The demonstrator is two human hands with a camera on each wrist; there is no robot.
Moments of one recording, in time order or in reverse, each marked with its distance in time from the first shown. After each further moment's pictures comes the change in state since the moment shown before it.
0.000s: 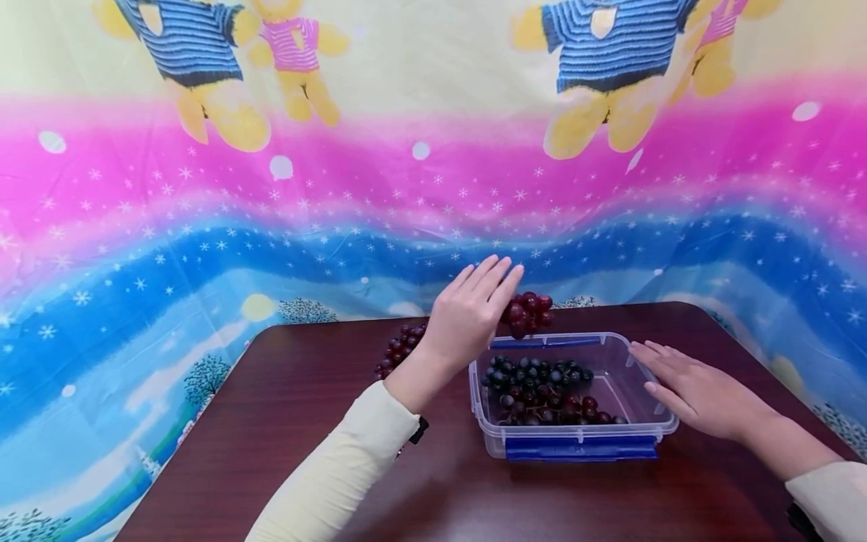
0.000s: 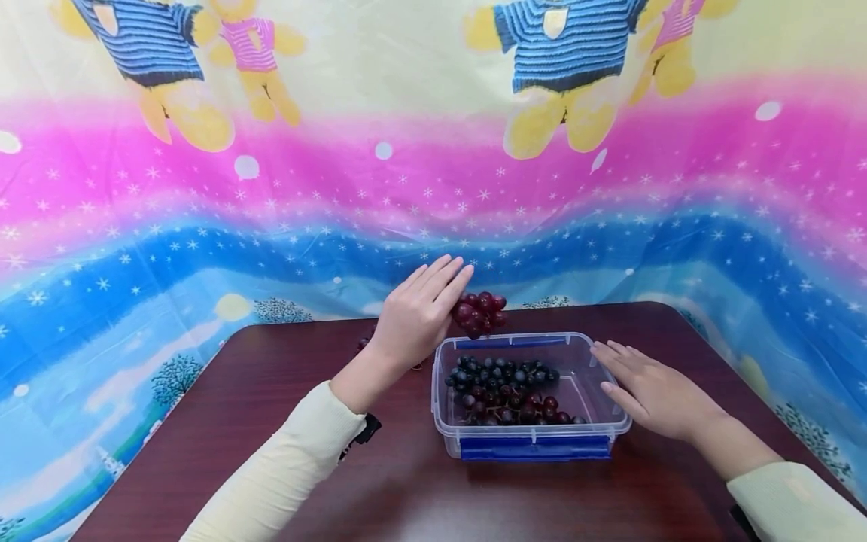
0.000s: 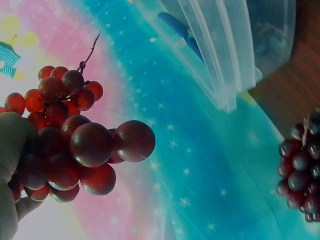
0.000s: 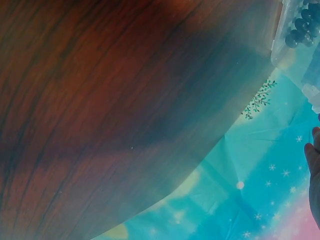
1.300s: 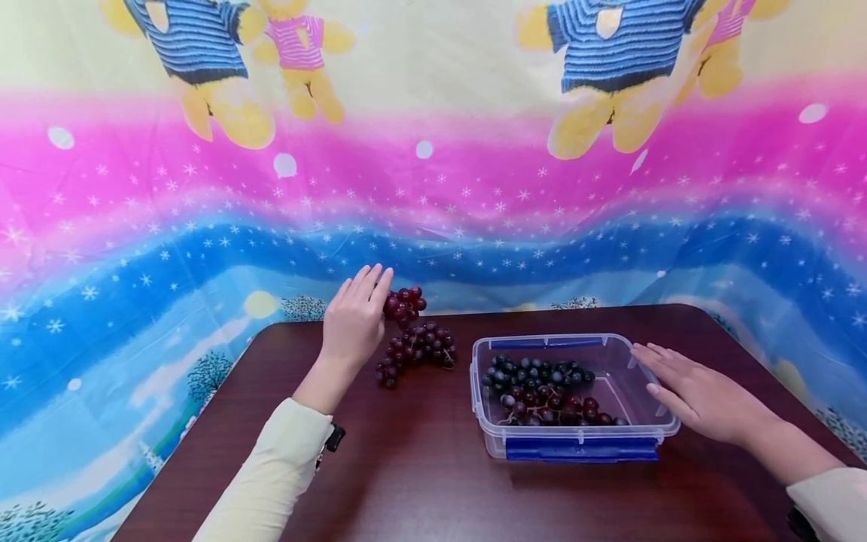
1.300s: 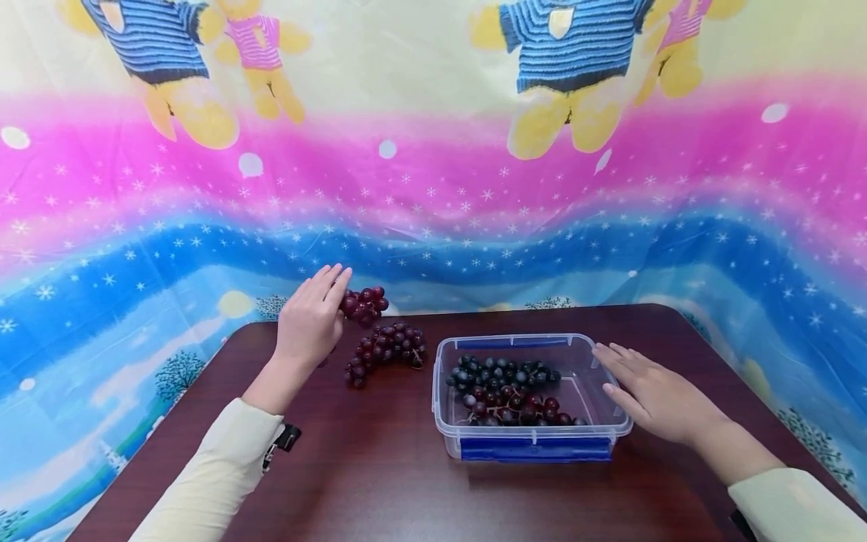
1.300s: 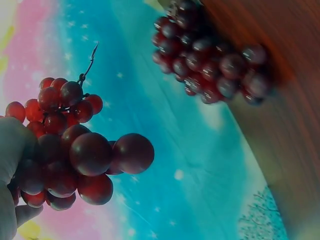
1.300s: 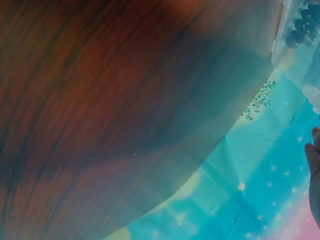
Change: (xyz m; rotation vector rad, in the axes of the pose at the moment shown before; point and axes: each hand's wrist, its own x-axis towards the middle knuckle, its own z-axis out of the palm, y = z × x) left_hand -0.101 -0.094 -0.025 0.141 -0.059 -0.284; right_hand -0.001 0.001 0.004 0.027 0.017 -0.002
